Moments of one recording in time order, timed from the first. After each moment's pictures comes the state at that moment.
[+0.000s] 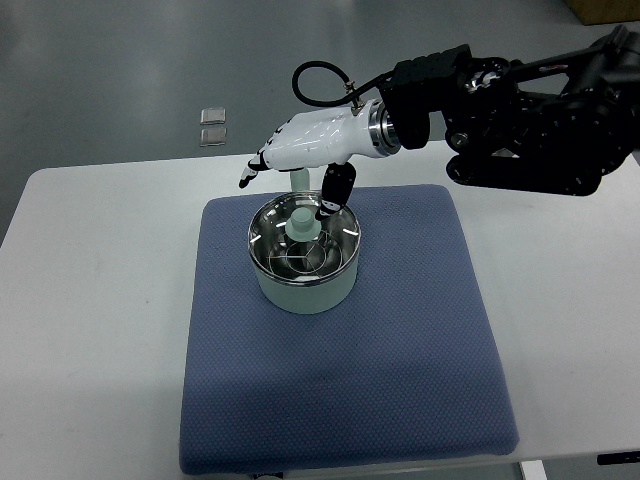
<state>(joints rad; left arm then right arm) -0.01 0.00 -0.05 -0.16 0.00 -0.02 0.04 1.71 -0.28 -0.39 1.22 -1.21 0.04 0.23</state>
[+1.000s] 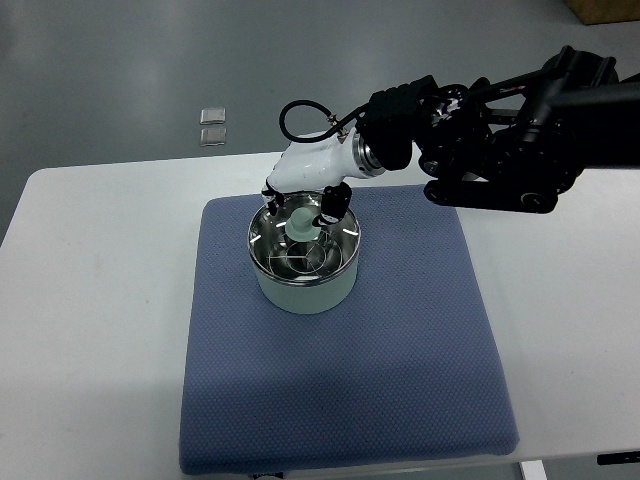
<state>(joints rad) -0.01 0.00 -0.05 -0.16 0.00 -0.02 0.04 1.69 -0.17 -0.49 1.13 -1.28 0.04 0.19</state>
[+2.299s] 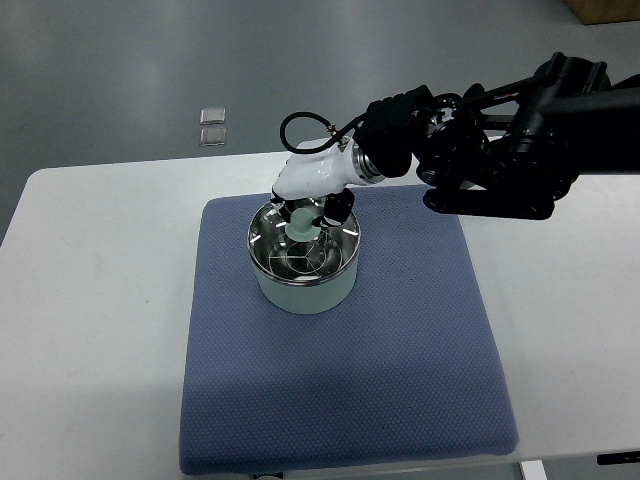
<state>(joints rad) -0.01 0.00 -0.05 -0.16 0.00 -0.02 0.04 1.69 -0.15 -0.51 1.13 -1.30 0.05 0.16</state>
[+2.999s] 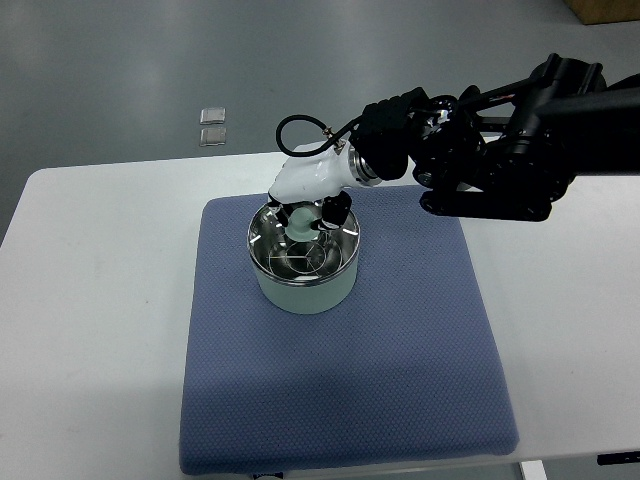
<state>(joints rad) -0.01 0.00 -0.05 -0.16 0.00 -0.02 0.04 1.69 -0.14 -0.51 1.13 -1.29 0.05 0.16</state>
